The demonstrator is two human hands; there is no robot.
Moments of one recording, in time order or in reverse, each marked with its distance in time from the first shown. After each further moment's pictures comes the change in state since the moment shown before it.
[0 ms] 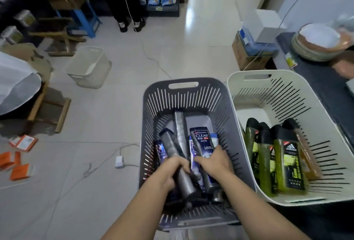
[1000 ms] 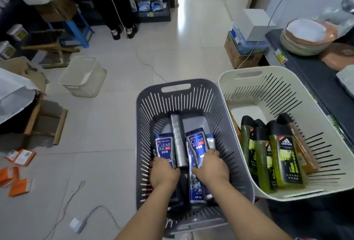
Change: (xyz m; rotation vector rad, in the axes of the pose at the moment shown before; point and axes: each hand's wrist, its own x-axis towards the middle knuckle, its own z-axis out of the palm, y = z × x) left_hand 0.018 -0.014 -0.007 0.932 0.738 0.359; right_hand -0.014 0.004 0.012 -0.386 0.075 -0.138
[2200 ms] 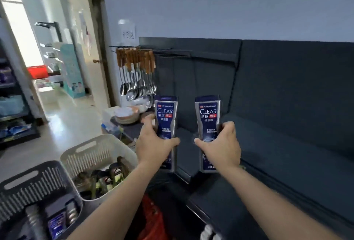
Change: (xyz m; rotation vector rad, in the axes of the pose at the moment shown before) left_hand -0.480 0.174 0.000 -0.527 0.047 1.309; right_hand -0.392 0.352 -0.206 0.629 1.249 0.279
